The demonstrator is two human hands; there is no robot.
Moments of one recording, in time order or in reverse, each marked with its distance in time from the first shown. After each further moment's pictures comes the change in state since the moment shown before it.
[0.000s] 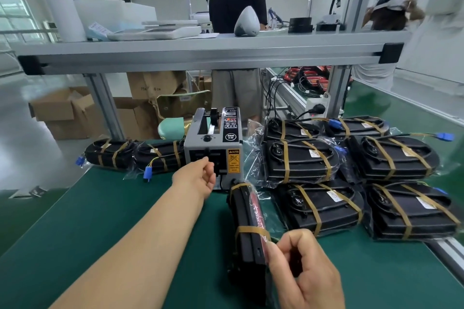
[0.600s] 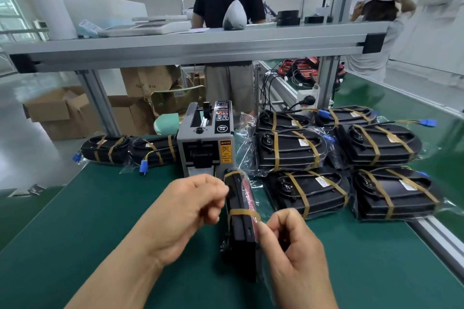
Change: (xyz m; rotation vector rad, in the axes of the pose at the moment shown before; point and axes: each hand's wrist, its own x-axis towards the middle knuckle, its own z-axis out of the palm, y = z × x) left_hand -0.155 -0.027 -0.053 0.533 -0.600 0.372; right_hand 0.001 -0.001 -0.011 0.158 -0.122 0.107
